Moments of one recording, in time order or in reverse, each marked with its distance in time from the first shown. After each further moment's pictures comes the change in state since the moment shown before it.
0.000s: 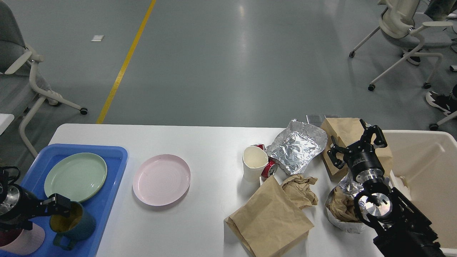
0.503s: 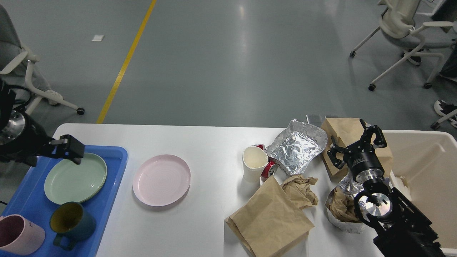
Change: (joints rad) left arm -0.834 -0.371 0.380 -0.486 -0.150 -0.041 0.000; right arm 0.000 0.000 0.000 0.000 0.000 0.000 0.000
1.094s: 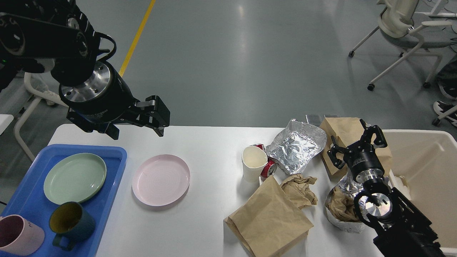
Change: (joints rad) left arm -0.301 -0.315 -0.140 -0.029 -0.417 -0.267 -0.002; right arm 0.000 0.000 0.000 0.000 0.000 0.000 0.000
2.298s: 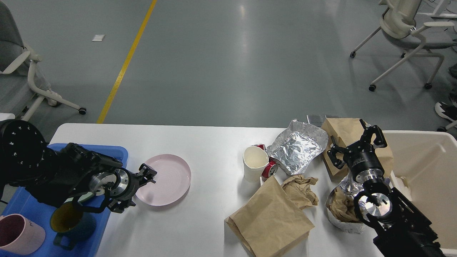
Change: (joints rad) left arm 1.293 0.149 -0.374 0.695 -0.420 0.609 0.207; right arm 0.000 0.000 0.000 0.000 0.000 0.000 0.000
